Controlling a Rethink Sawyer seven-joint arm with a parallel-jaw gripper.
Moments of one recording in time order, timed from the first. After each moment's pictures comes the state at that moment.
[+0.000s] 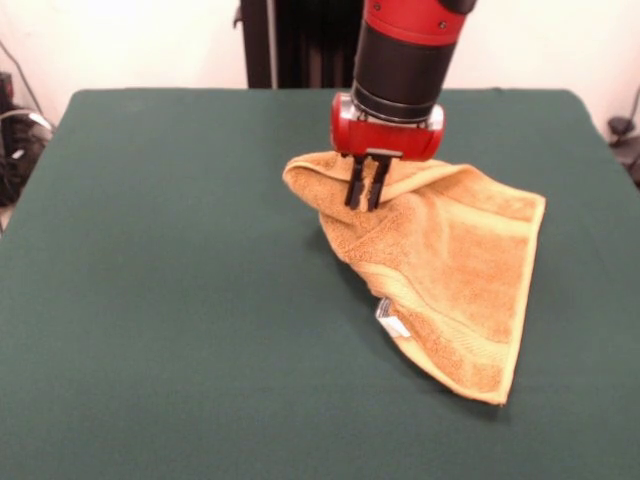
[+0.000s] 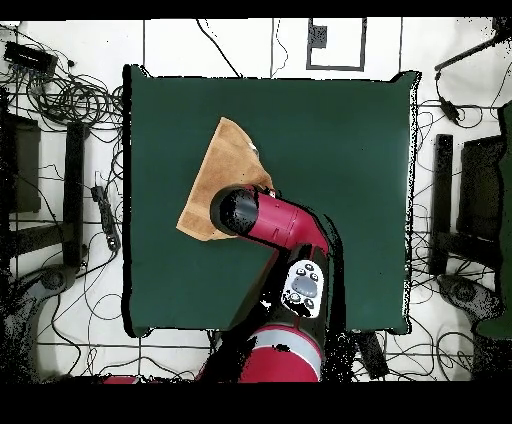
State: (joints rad) arm 0.07 -0.43 -0.28 1.59 0.28 0.37 1.40
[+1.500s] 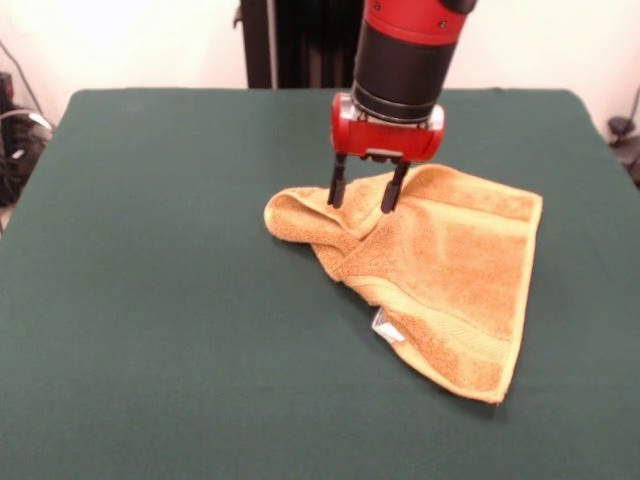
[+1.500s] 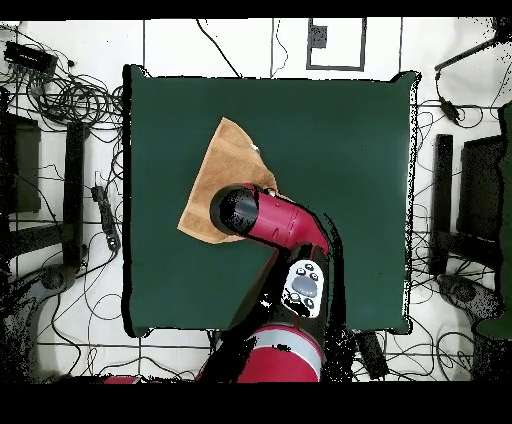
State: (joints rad) arm 0.07 -0.43 -0.28 1.59 0.28 0.37 1.40
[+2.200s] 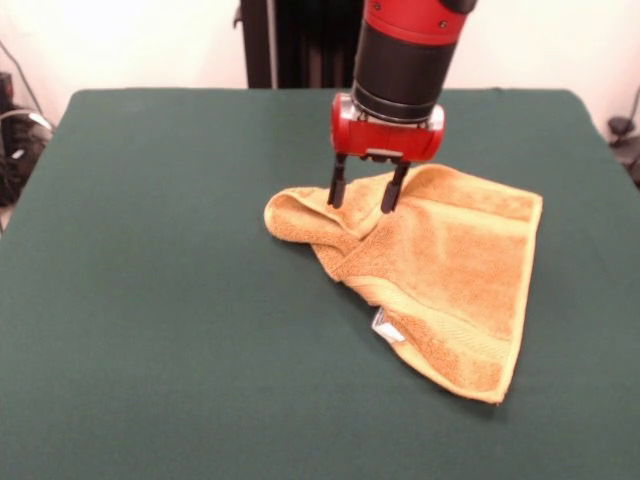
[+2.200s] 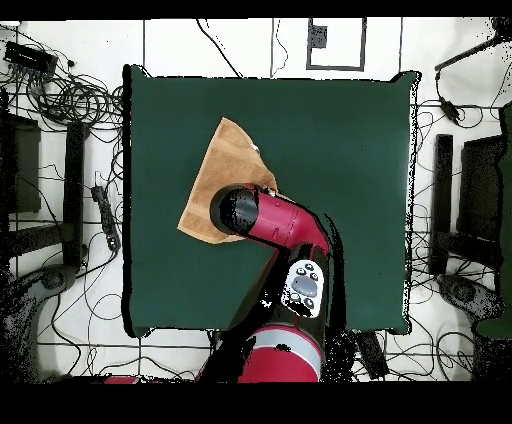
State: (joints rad) arm 0.07 -0.43 -0.28 1.59 0.28 0.37 1.40
